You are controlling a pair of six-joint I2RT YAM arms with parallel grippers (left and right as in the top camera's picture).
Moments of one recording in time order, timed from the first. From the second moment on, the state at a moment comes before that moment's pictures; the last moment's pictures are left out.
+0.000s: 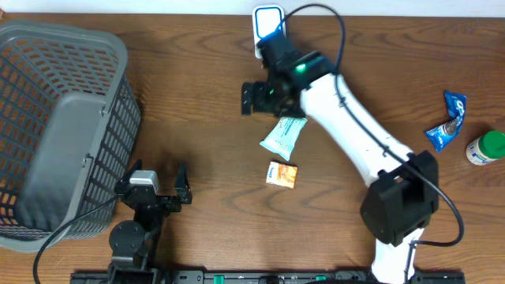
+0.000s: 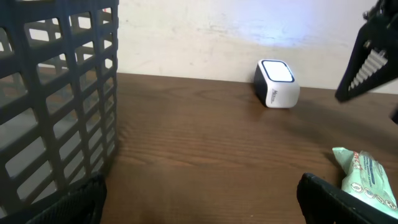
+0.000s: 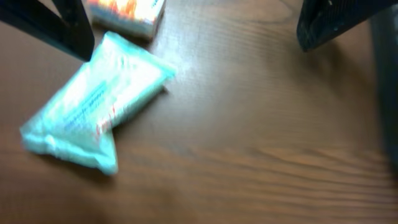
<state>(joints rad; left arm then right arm) -0.09 0.01 0.02 -0.12 0.02 -0.12 0.57 2.02 1.84 -1.07 -0.10 0.65</state>
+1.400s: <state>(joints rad) -0.09 0.01 0.02 -0.12 0.02 -0.12 0.51 2.13 1.89 -1.15 -0.22 0.61</state>
